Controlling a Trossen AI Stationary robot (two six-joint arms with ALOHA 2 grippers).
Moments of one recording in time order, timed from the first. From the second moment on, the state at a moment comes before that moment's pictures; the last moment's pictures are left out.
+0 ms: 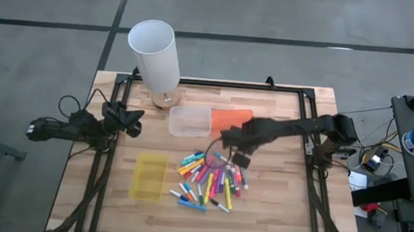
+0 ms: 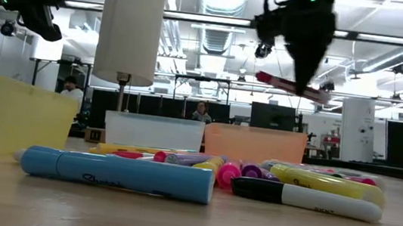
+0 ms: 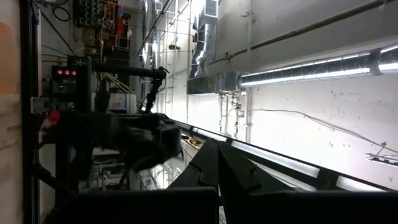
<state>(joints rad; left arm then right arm) -0.05 0.05 0.06 0.39 -0.33 -1.57 0.04 1.75 1.49 -1.28 0.23 0.45</state>
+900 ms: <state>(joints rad) -0.05 0.05 0.06 0.38 -0.33 -1.56 -0.32 1.90 1.51 -1.02 0.26 -0.39</state>
